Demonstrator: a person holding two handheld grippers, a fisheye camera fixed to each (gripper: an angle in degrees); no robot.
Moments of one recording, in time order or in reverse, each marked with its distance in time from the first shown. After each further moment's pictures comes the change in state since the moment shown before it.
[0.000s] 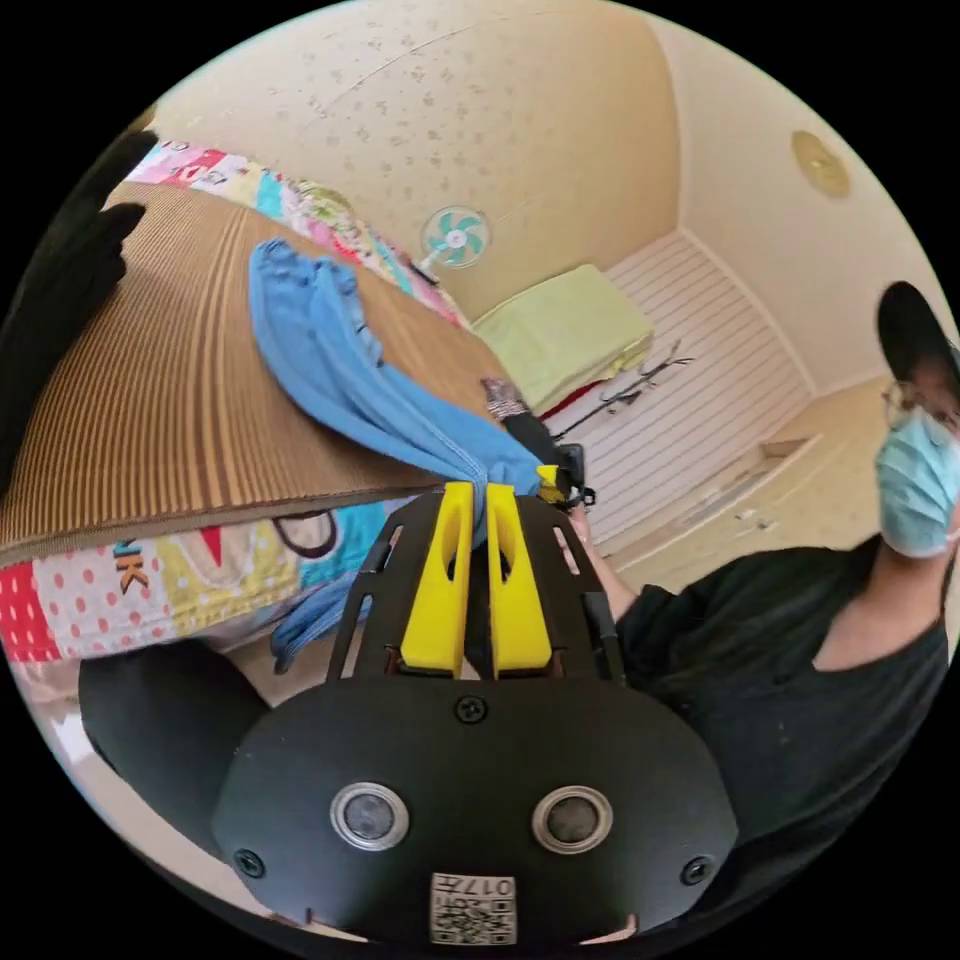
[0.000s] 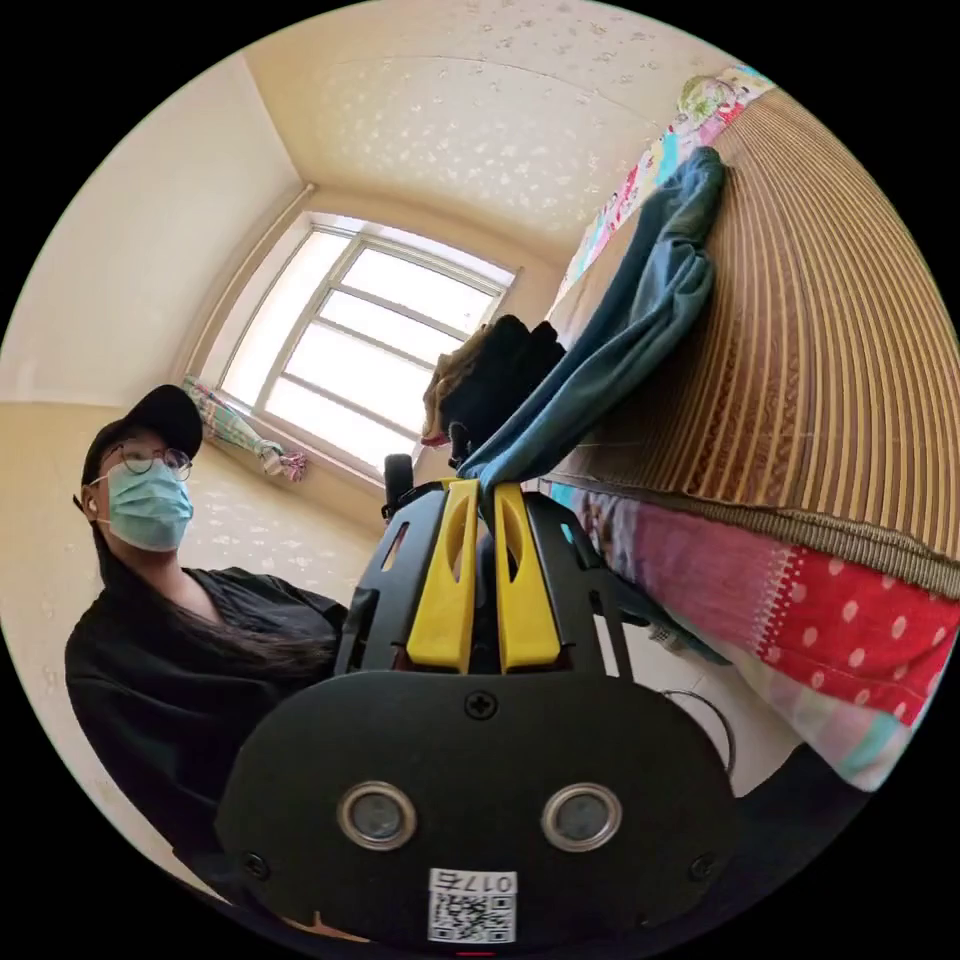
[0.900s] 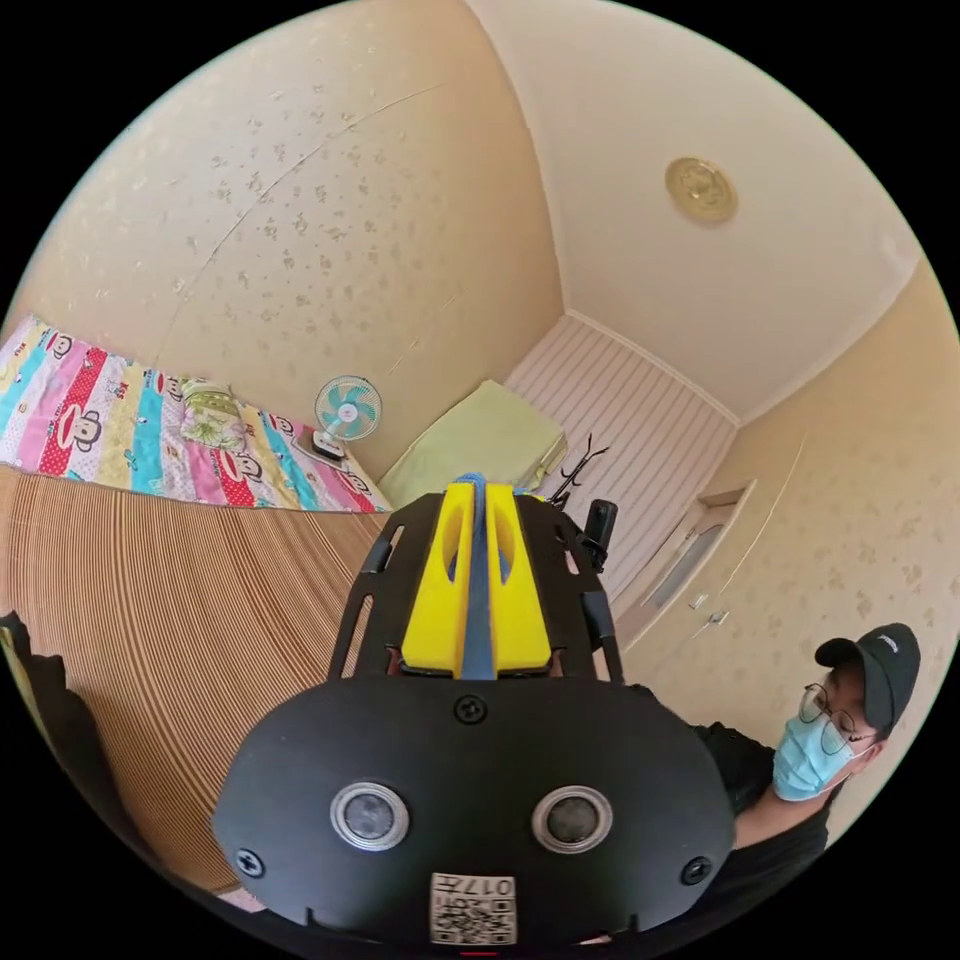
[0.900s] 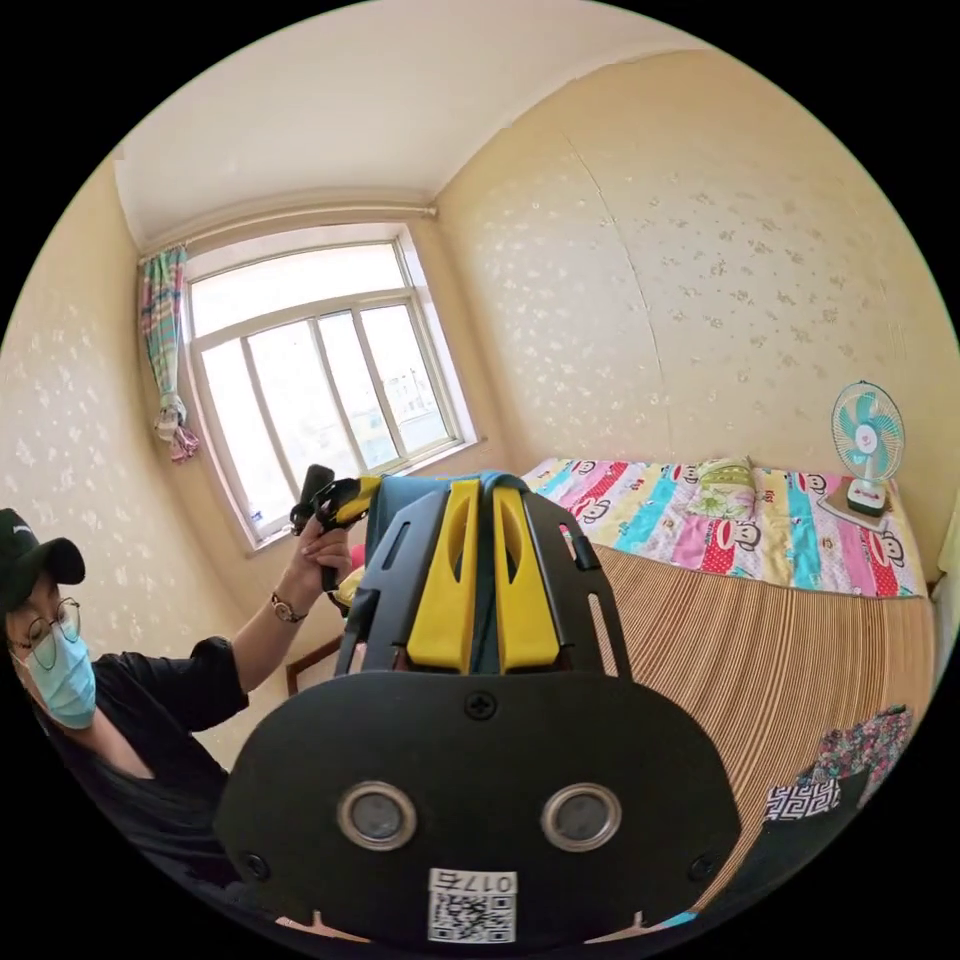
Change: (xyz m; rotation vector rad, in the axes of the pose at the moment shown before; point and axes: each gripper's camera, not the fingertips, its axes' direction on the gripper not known) left arm 0.227 -0.346 -0.092 0.298 0.144 0.231; right arm -0.373 -0.321 -0.058 0.247 0.566 -0.569
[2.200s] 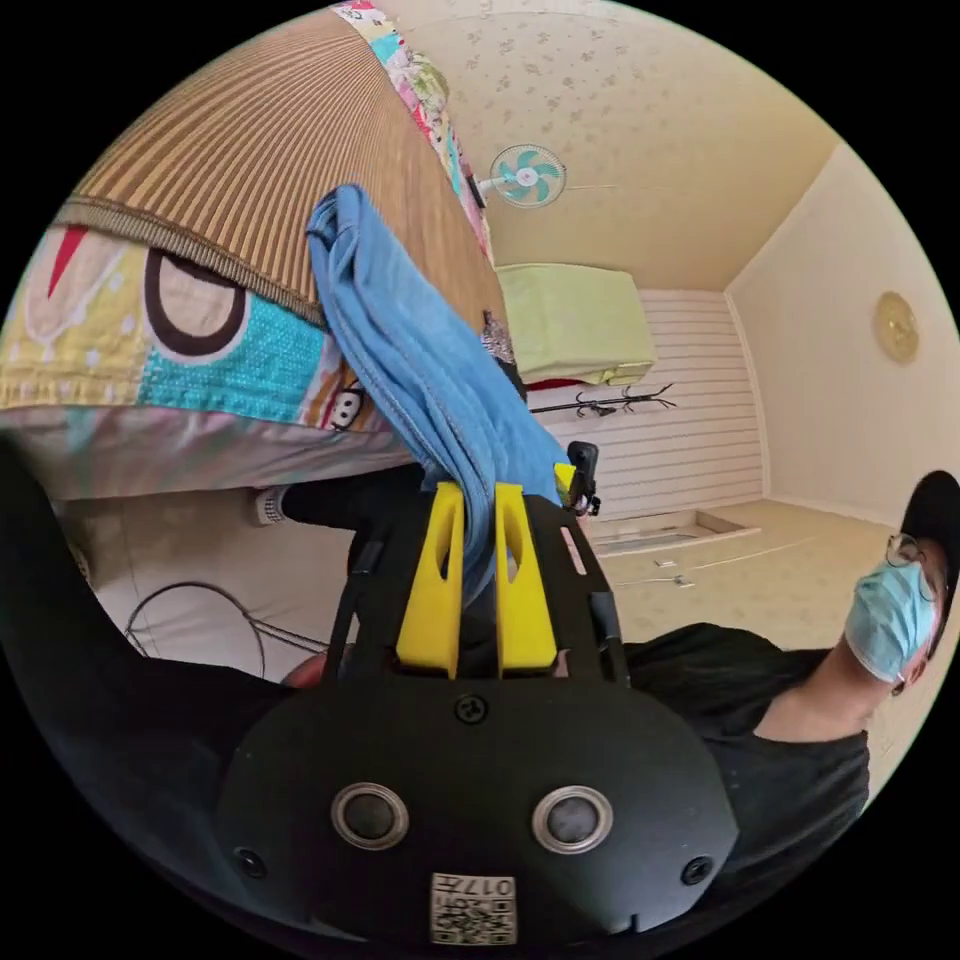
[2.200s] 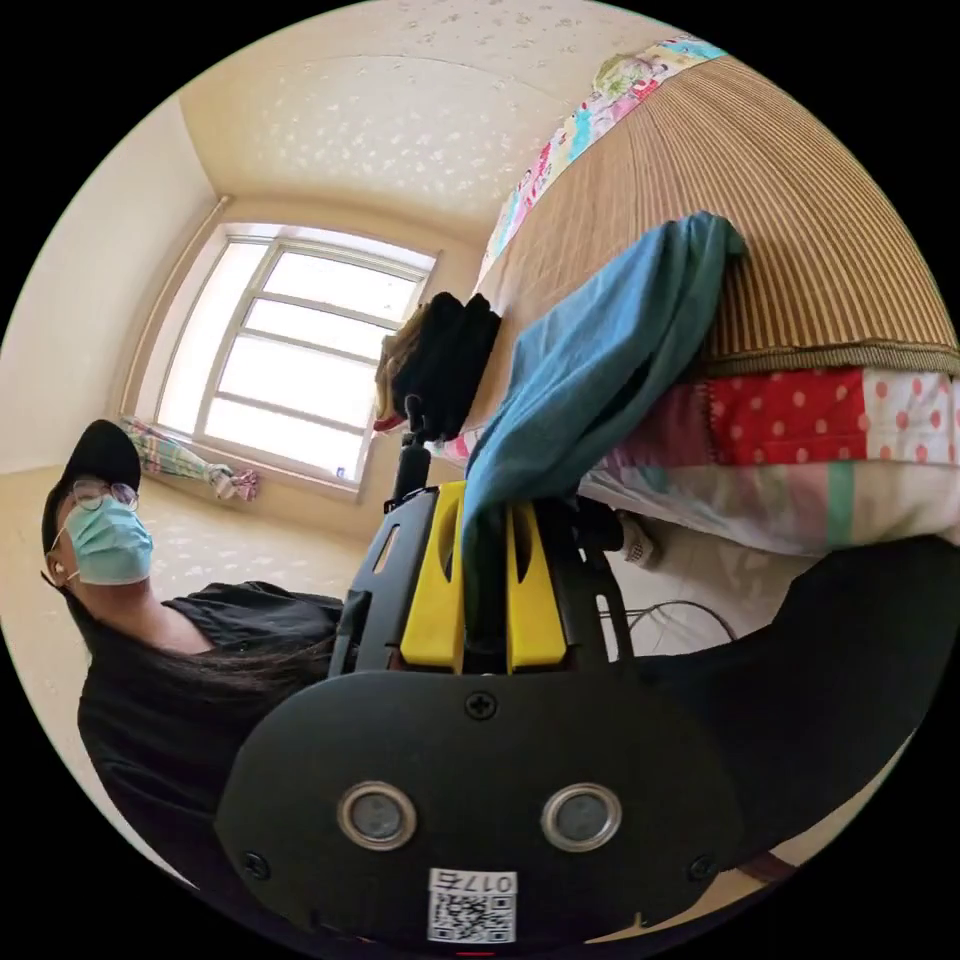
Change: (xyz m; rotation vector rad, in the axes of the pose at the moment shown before) left arm -0.175 0.403 0.096 -0.384 0.062 -0.661; right arm 0.078 0.435 0.062 -0.415 -0.401 0.706
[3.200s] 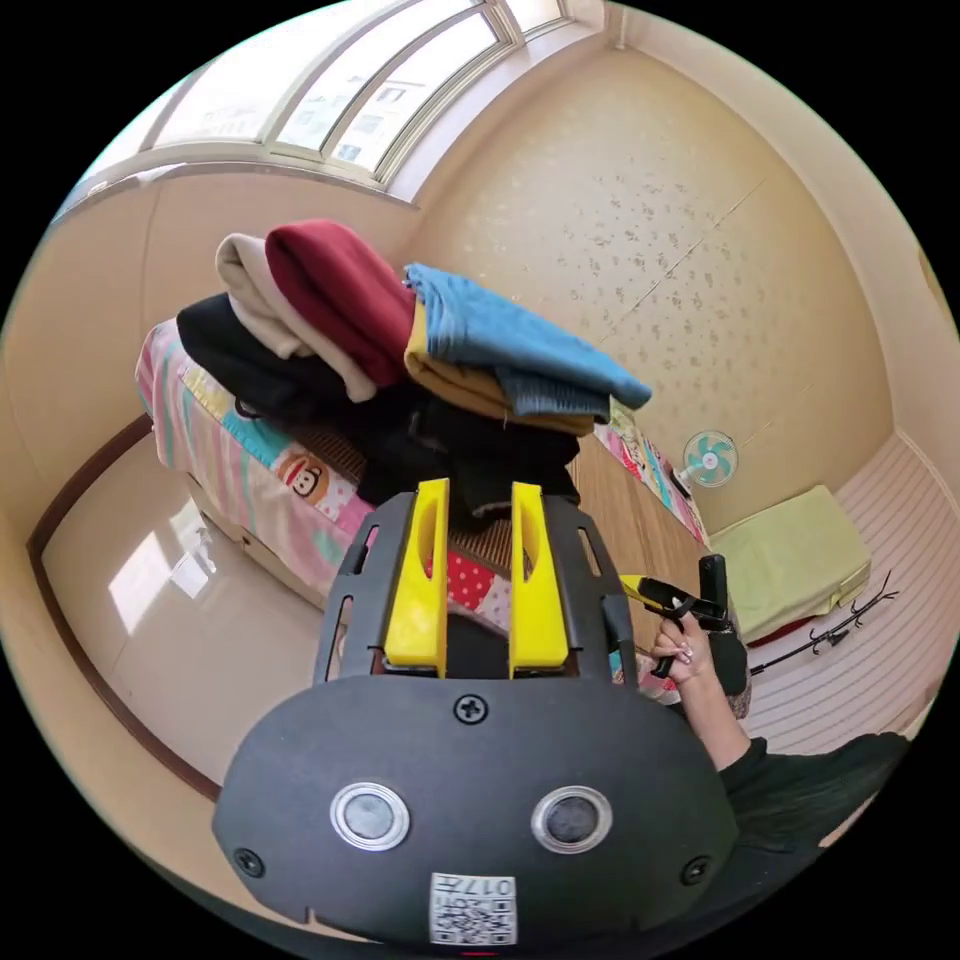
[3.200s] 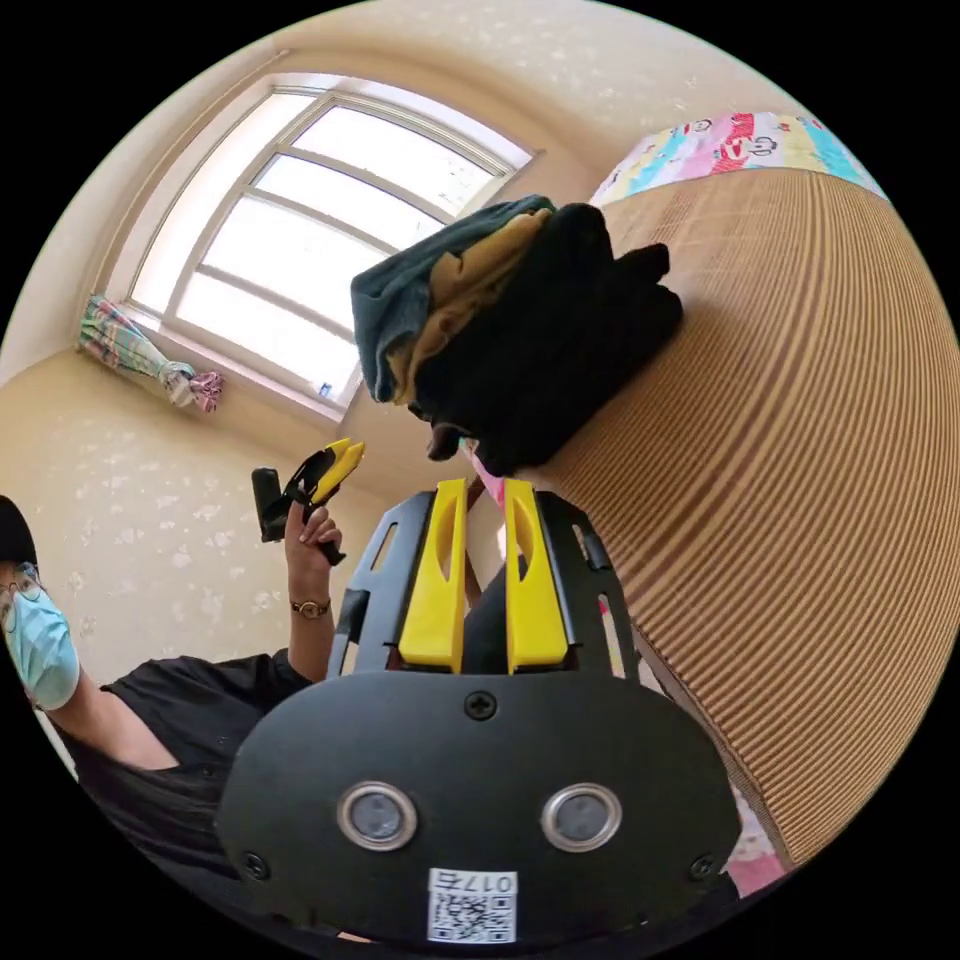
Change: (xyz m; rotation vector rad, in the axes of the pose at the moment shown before) left arm 0.036 0.074 -0.378 0.858 -0.822 -0.035; right arm -0.100 -0.176 0.341 -0.299 0.095 -0.233
